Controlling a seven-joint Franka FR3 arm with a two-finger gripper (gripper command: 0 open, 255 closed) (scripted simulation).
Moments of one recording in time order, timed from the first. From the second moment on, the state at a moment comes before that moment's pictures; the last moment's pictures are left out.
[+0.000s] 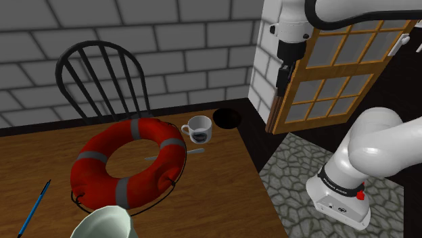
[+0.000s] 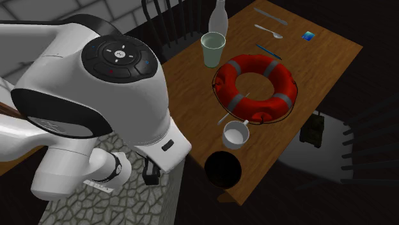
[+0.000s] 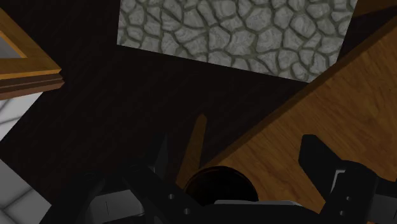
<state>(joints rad) 0.01 -0.79 0.07 -2.45 -0.03 1.56 -0.12</state>
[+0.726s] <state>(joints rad) 0.03 -0.49 0.12 -2.40 0.03 1.82 -0.06</state>
